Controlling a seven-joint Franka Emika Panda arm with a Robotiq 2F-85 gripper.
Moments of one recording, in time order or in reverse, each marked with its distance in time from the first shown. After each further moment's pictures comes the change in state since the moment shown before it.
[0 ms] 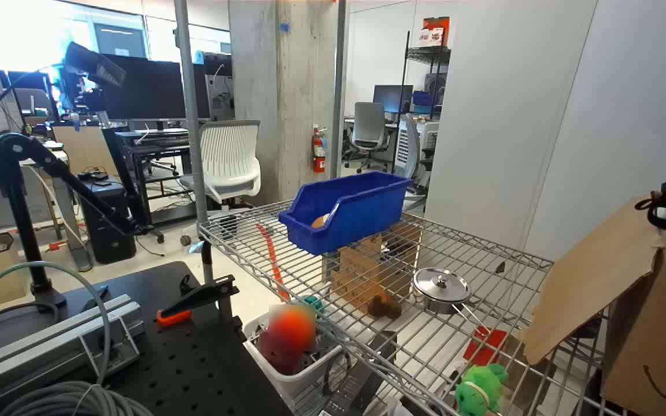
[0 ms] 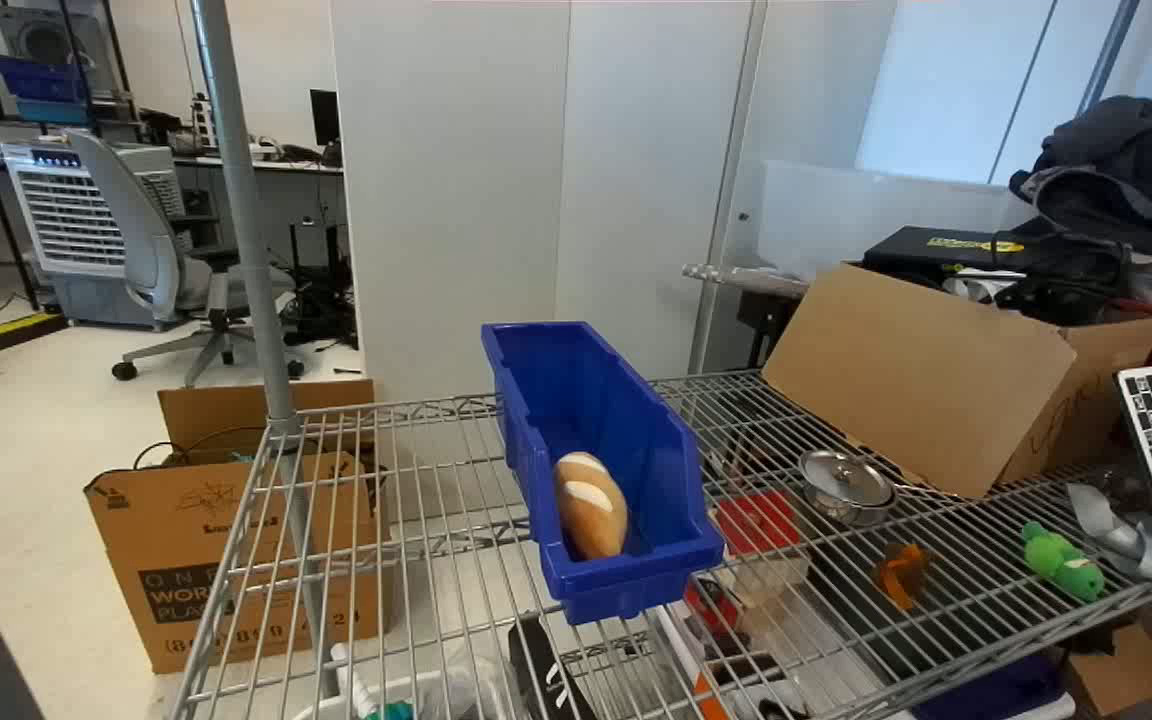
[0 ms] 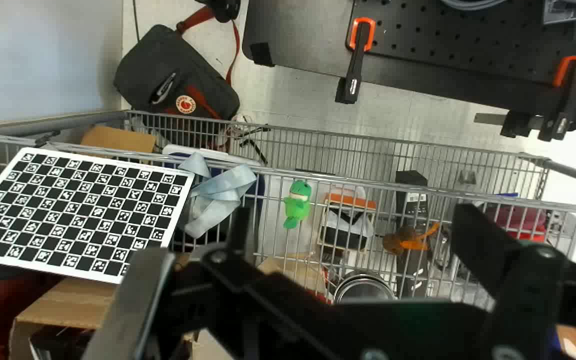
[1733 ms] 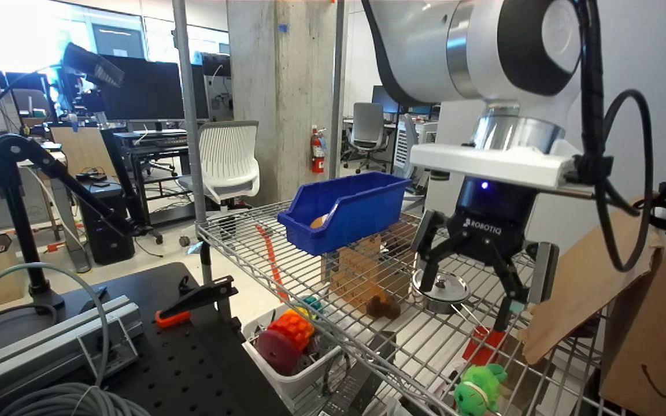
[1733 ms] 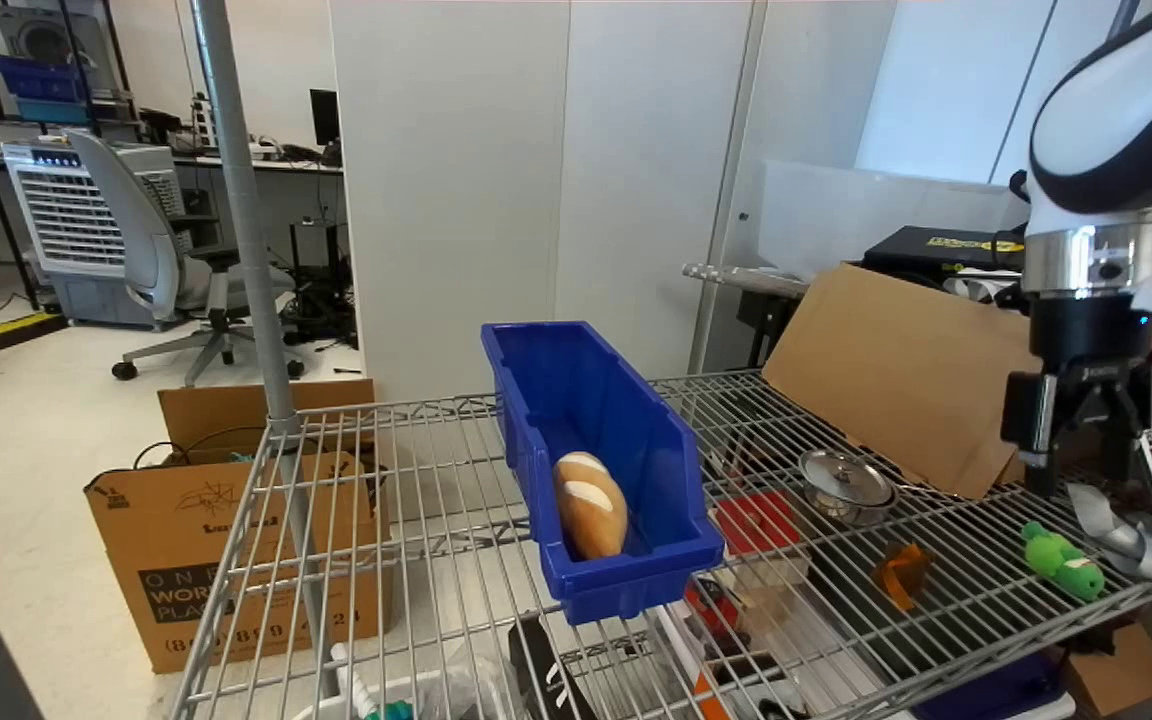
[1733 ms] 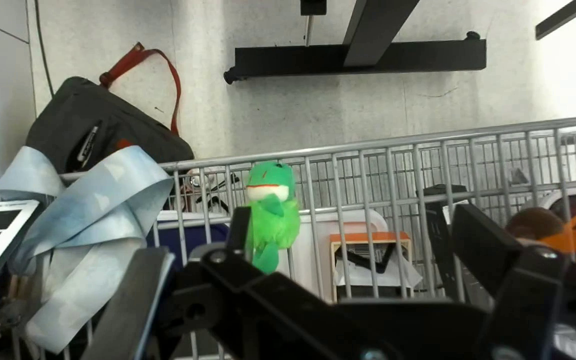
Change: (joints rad) arm 0.003 0.935 0.048 0.387 0.134 0.283 0.244
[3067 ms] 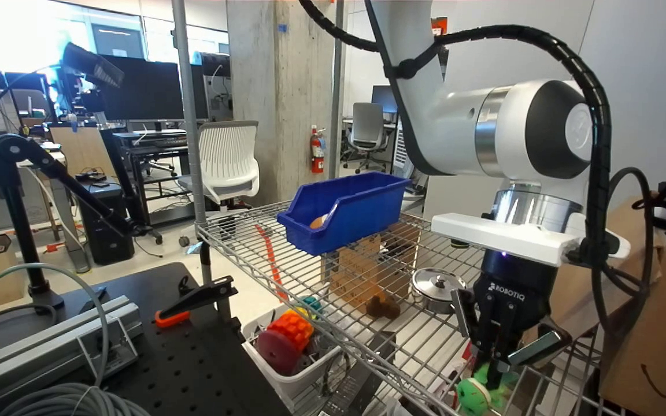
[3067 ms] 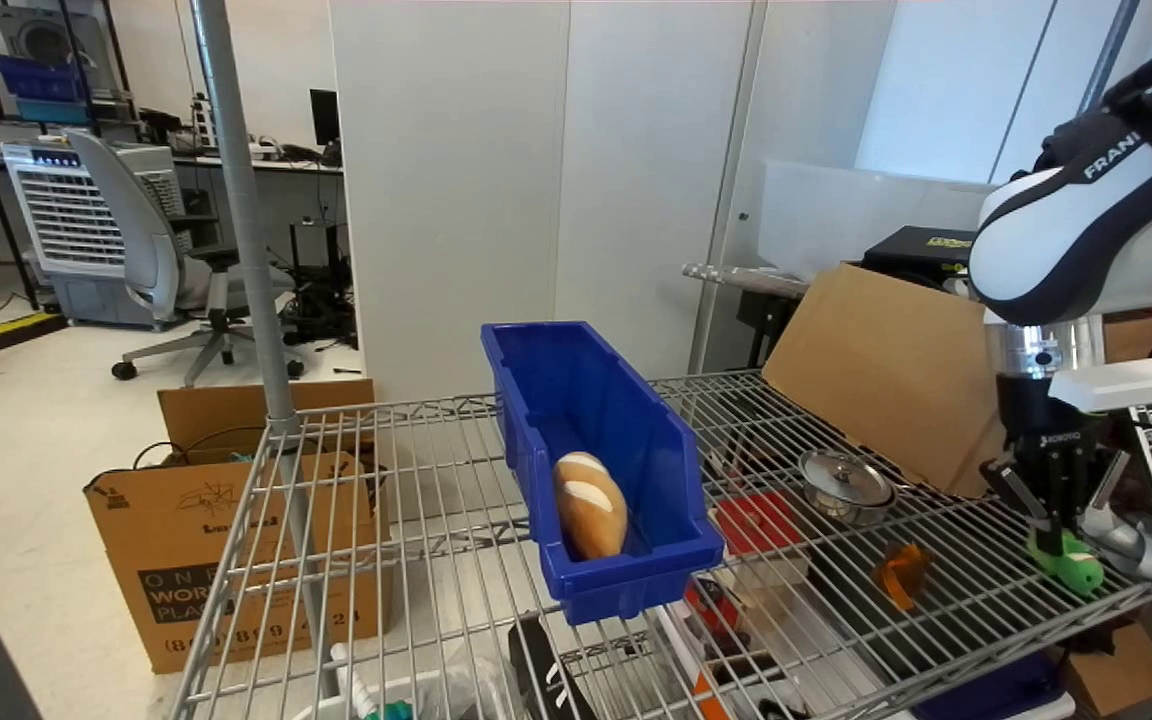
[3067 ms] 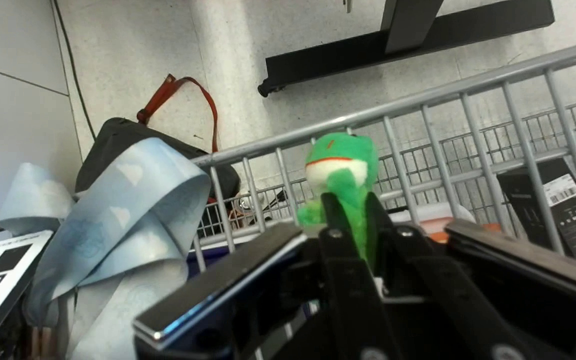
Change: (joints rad) arm -0.001 0.253 -0.047 0.221 -0.030 -0.021 0.173
